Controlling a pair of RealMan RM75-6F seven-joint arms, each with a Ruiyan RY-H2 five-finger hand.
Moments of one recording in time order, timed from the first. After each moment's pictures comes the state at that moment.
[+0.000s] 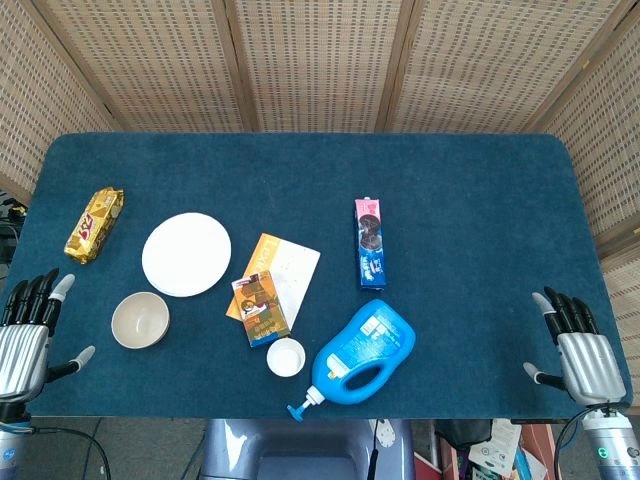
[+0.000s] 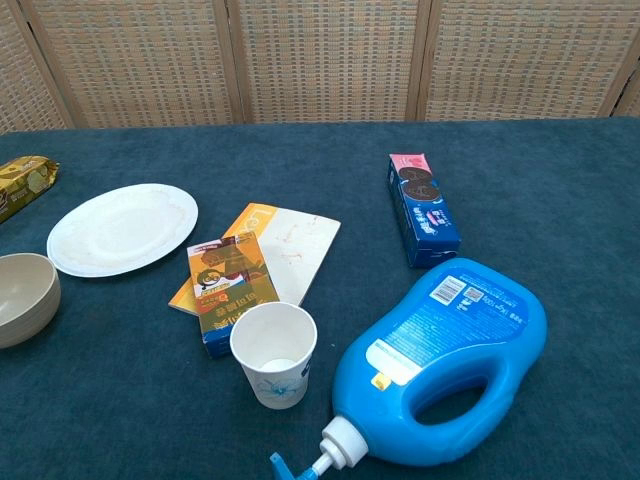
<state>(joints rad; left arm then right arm) -0.06 -1.13 -0.04 -1.84 1.54 1.57 0.28 0.09 -1.11 0.04 -1.65 -1.49 1.42 -0.07</state>
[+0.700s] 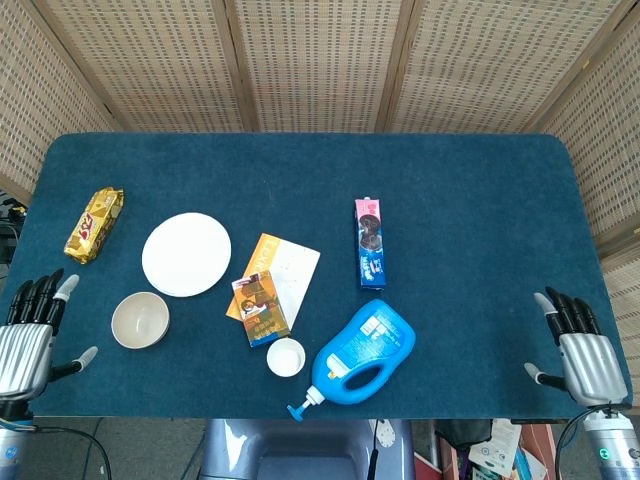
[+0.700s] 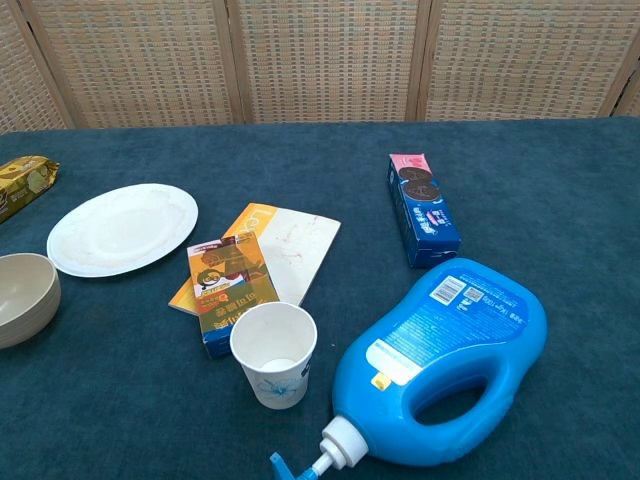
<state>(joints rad) -0.07 -1.13 -0.04 -1.84 1.53 1.55 0.28 0.09 -1.10 0.04 -1.65 -1.49 1.43 -0.07</state>
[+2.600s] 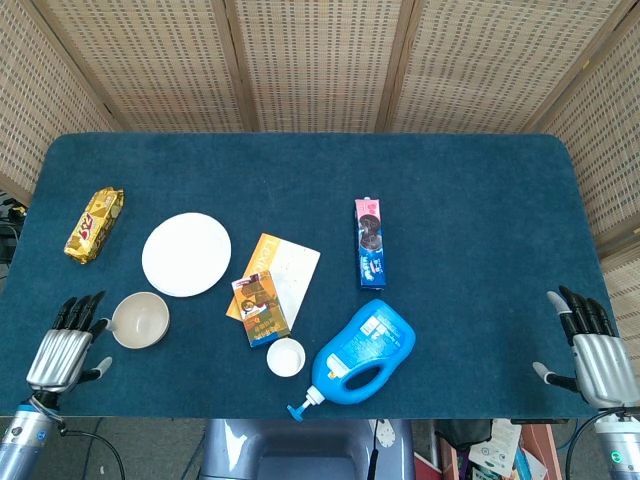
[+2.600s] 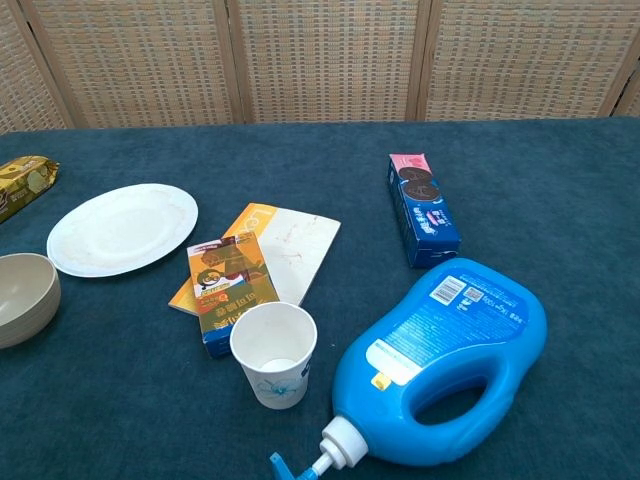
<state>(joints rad) -0.14 -1.32 0.01 -1.42 1.52 1.32 0.18 0.07 -1.08 0.05 -1.66 -1.49 1.45 -0.01</state>
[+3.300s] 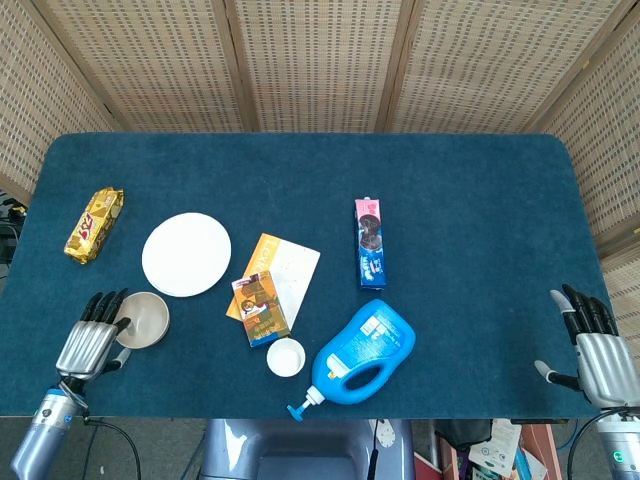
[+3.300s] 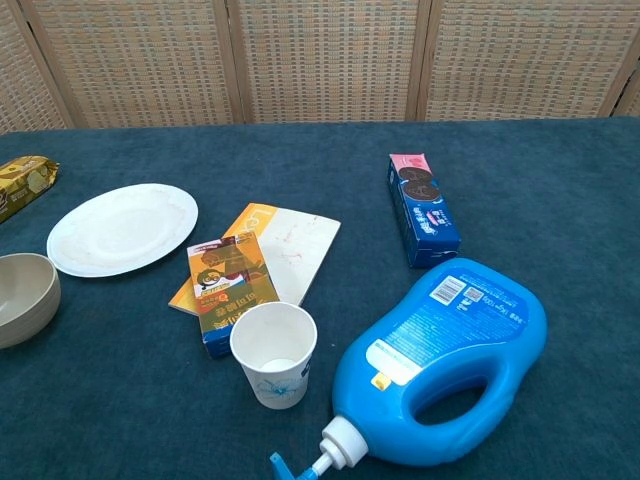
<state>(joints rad) -0.21 -1.43 0.00 -1.32 1.48 1.23 0.21 0.07 -1.08 0.05 -1.65 -1.49 1.45 0.00</state>
